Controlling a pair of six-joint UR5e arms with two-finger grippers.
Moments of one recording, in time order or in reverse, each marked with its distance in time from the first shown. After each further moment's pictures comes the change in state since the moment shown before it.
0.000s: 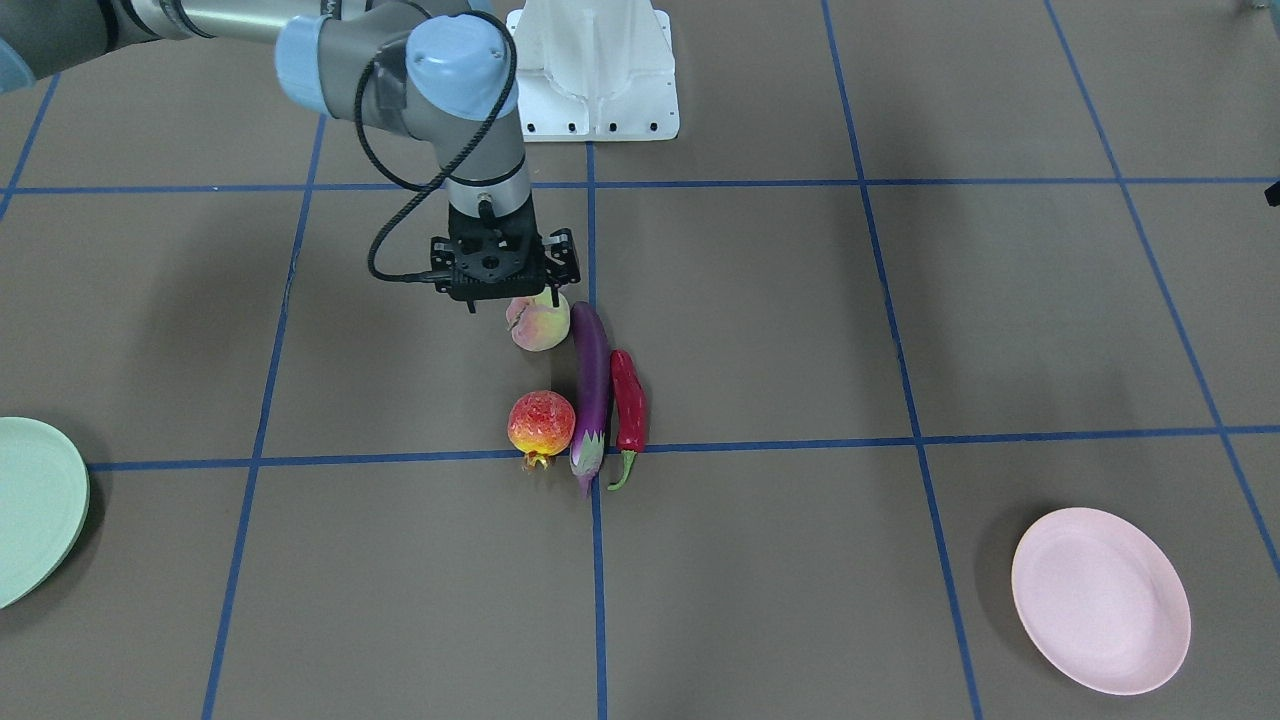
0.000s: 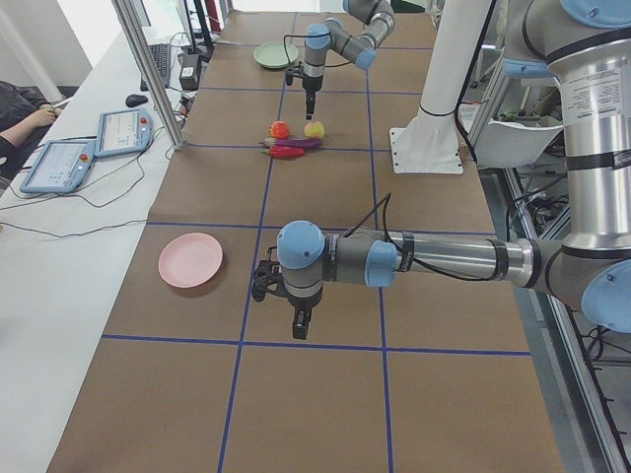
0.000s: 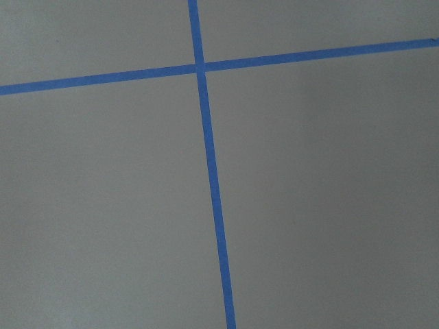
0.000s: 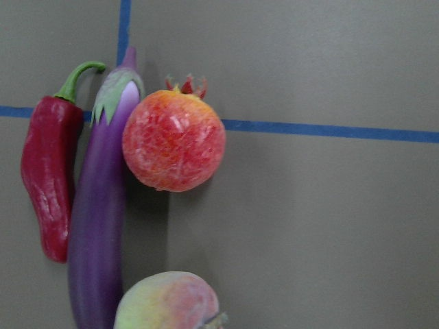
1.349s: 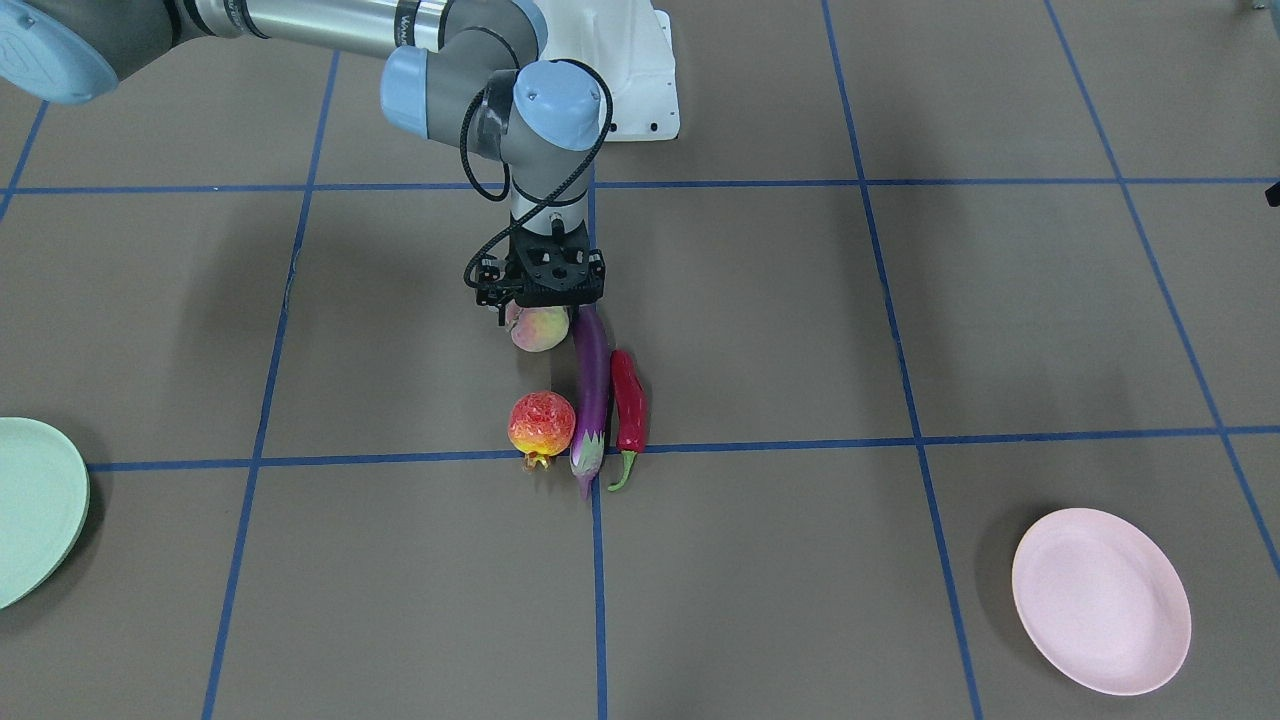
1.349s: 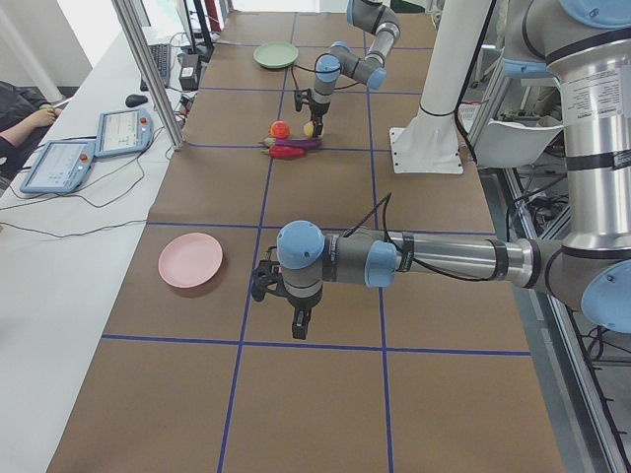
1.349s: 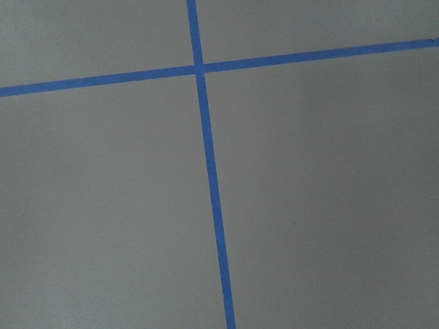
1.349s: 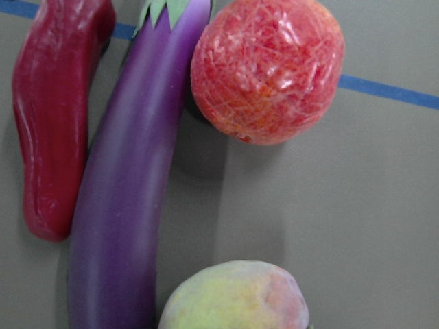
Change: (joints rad) left arm 0.000 0.000 0.000 -0.002 0.000 0.002; right arm -0.079 0.042 -0.099 -0.048 -0.140 -0.058
